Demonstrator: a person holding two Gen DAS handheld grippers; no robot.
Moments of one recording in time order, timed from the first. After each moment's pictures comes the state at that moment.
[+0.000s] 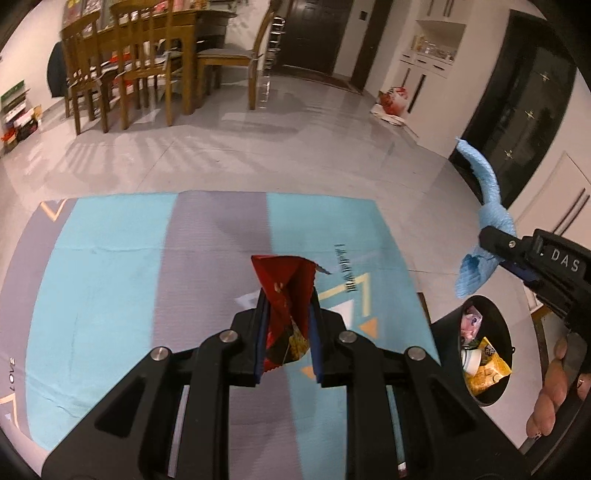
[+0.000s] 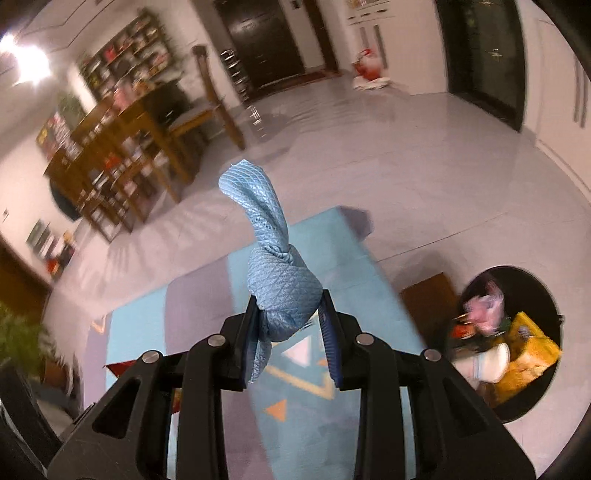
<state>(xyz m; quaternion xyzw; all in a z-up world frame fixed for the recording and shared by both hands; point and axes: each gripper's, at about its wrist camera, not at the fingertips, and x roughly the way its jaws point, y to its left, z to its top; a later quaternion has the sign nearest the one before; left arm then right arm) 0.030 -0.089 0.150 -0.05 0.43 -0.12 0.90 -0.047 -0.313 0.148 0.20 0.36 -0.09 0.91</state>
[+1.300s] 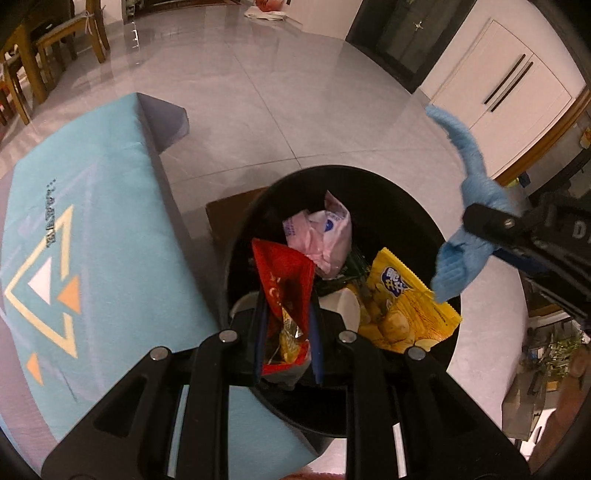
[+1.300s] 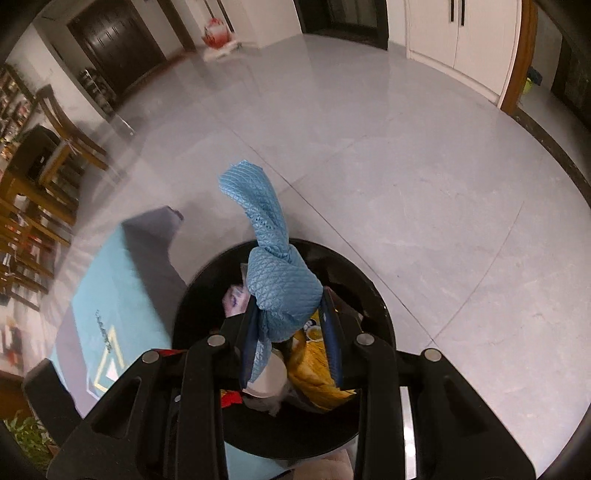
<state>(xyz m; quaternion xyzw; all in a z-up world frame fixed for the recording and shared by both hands) -0.006 -0.404 0.043 0.06 0.54 -0.31 0.78 -0.128 -0.538 0.066 0.30 0.44 -0.28 0.80</state>
